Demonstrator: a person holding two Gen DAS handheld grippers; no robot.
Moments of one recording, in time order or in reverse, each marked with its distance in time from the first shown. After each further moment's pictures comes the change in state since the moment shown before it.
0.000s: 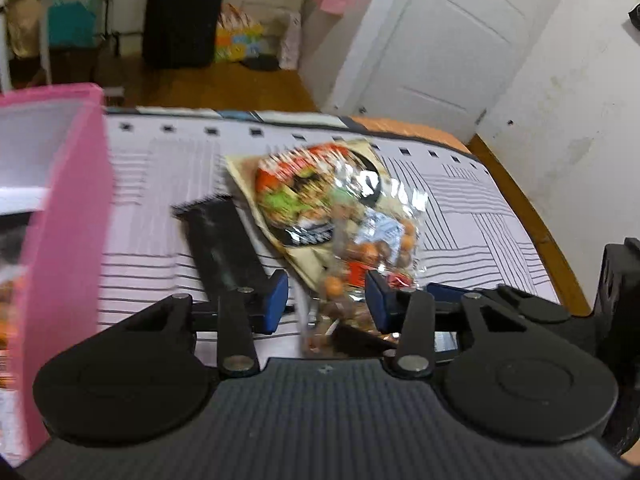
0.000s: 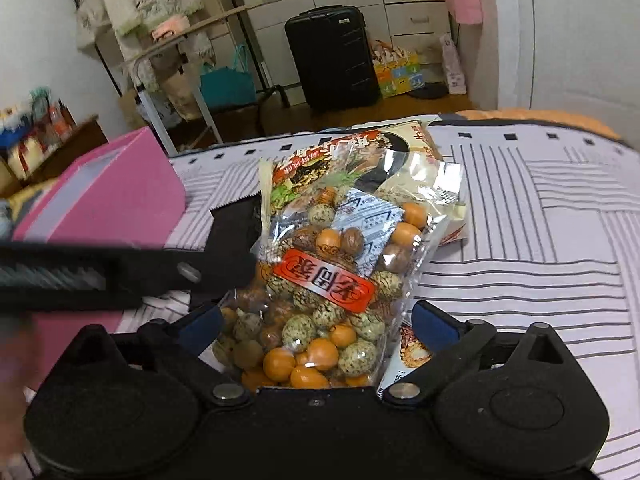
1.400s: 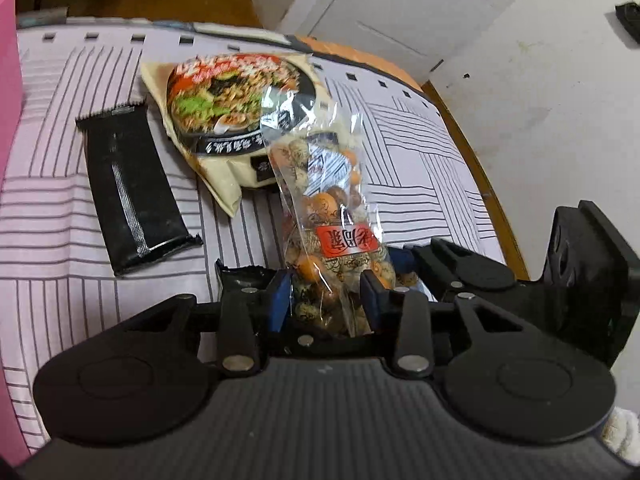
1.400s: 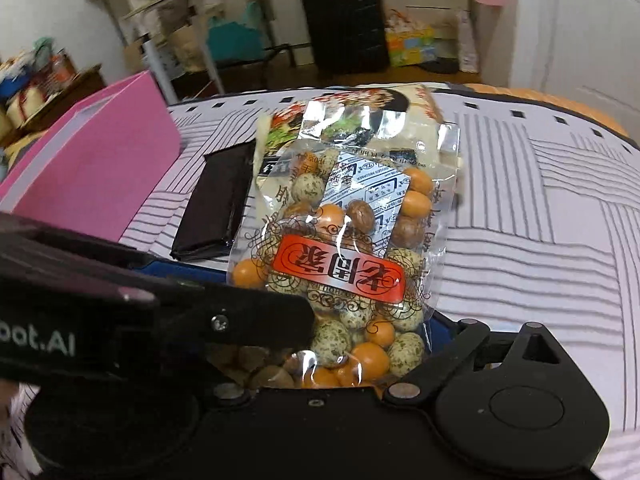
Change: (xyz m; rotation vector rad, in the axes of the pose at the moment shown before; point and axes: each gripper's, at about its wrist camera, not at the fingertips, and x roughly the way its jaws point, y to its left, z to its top) left arm 0.030 -0.021 -0.013 -0.056 0.195 -0.178; right arm -0.001 0.007 -0.009 -0.090 0.126 -0.047
